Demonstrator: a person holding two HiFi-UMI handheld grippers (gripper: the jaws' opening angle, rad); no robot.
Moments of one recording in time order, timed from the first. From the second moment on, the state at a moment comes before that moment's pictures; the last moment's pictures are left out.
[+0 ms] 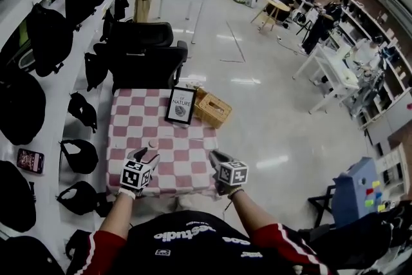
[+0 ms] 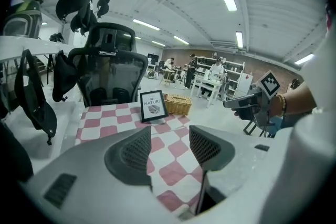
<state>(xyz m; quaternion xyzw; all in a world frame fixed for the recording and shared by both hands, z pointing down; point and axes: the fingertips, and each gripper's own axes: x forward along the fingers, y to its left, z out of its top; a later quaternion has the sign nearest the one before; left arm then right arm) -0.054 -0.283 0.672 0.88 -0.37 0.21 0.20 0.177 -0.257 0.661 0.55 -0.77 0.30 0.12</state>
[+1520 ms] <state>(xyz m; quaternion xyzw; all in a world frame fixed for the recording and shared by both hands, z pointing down) -0.074 -0.156 0.445 0.89 -0.44 0.02 0.10 0.158 -0.133 0.426 0.51 -0.85 0.12 0.04</state>
